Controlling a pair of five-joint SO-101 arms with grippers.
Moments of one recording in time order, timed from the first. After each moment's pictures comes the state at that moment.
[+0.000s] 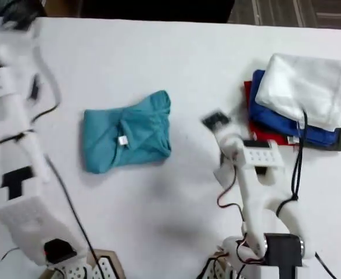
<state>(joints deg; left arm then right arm) -32.9 20.2 -36.1 101.2 -23.6 -5.5 -14.5 42.8 64.0 32.9</state>
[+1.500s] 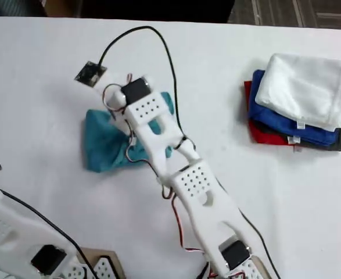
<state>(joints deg) -61.2 20.2 -2.4 82.6 -33.8 -38.2 65.0 -79.5 97.8 26.9</state>
